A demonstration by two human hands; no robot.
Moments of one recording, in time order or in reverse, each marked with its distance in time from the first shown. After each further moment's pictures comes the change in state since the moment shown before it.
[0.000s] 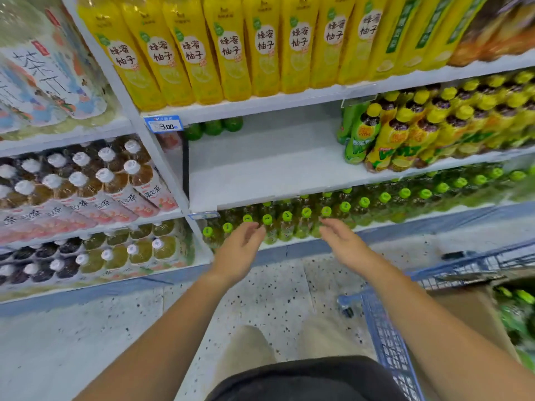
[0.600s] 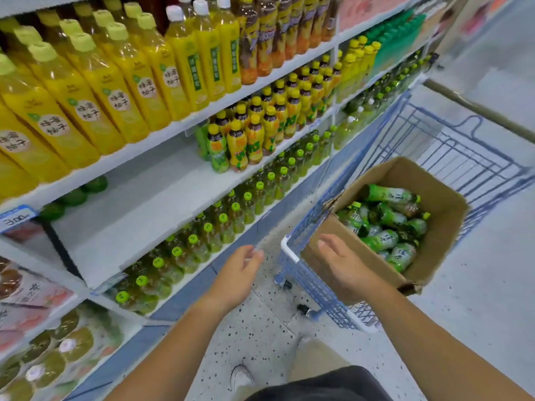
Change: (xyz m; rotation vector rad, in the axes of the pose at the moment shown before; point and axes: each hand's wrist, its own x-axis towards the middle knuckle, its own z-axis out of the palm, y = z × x) left_hand -0.083 0.076 0.090 0.175 -0.543 0.205; right_hand -0.224 0.075 -0.041 0.274 0.544 0.201
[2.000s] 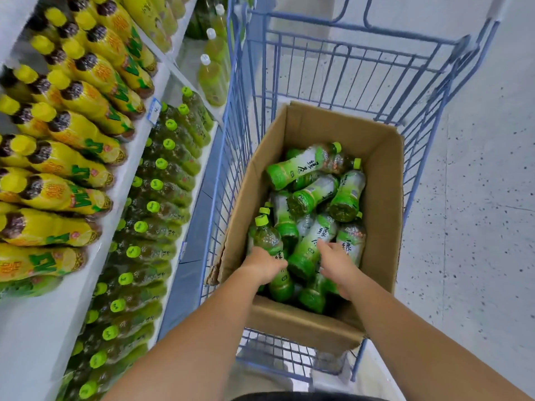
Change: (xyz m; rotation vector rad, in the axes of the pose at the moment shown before) left_hand 0.312 0.120 0.303 0.658 -0.500 -0.459; right_hand 0.206 0.212 -0.151 0.741 0.275 0.787
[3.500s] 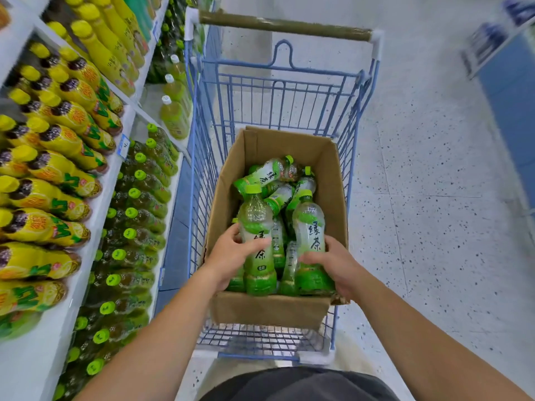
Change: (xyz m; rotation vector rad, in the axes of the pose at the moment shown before) left_hand -0.078 -0.004 -0.033 -0.424 -0.129 0.516; right_hand -0.125 0.012 -0.047 0.289 -0.070 -0.279
